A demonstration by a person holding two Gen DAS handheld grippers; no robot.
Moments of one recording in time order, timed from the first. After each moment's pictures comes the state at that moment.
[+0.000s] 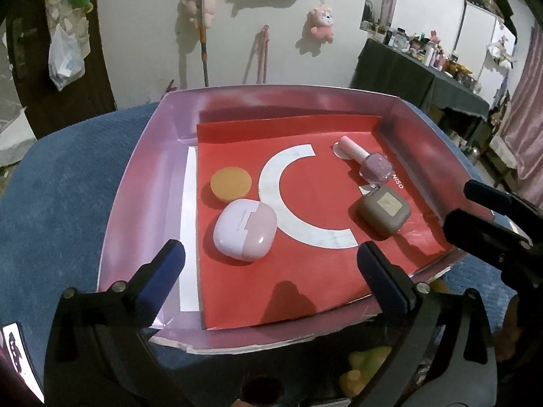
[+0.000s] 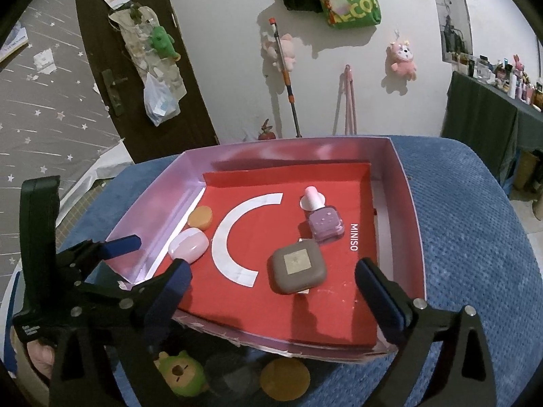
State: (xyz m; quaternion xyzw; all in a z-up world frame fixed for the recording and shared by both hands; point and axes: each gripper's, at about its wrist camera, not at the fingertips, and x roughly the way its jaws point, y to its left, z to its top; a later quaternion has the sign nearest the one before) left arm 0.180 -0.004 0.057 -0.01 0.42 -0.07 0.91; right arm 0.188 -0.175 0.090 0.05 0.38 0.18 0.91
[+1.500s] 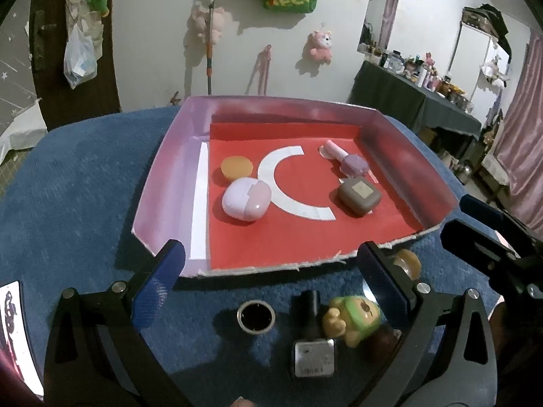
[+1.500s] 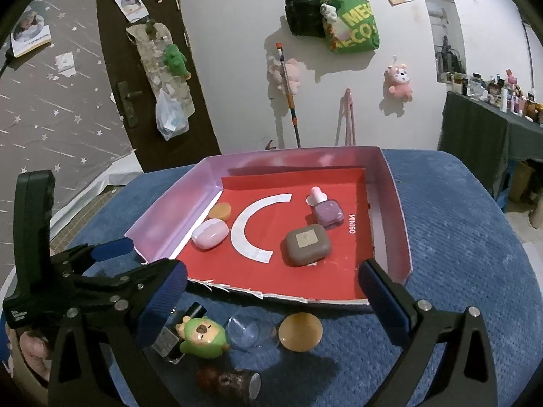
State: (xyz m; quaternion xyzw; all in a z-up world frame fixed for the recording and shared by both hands) left arm 0.118 0.007 0.069 -0.04 0.38 -0.08 0.92; right arm 0.123 -0.175 0.097 0.04 0.33 0.18 0.93
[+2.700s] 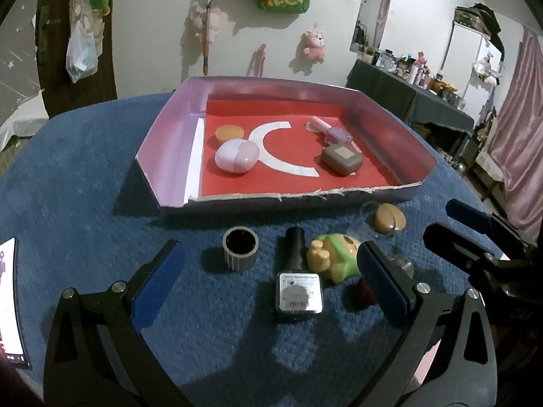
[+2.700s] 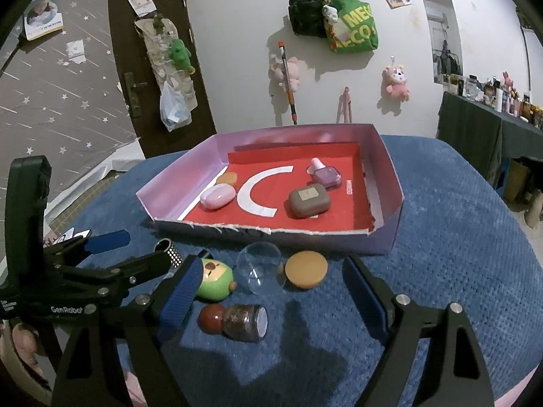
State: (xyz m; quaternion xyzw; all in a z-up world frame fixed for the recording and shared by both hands) left arm 0.063 0.001 0.049 -0.04 0.37 -0.09 0.92; right arm 0.067 -0.177 0.071 0.03 0.33 0.18 0.93
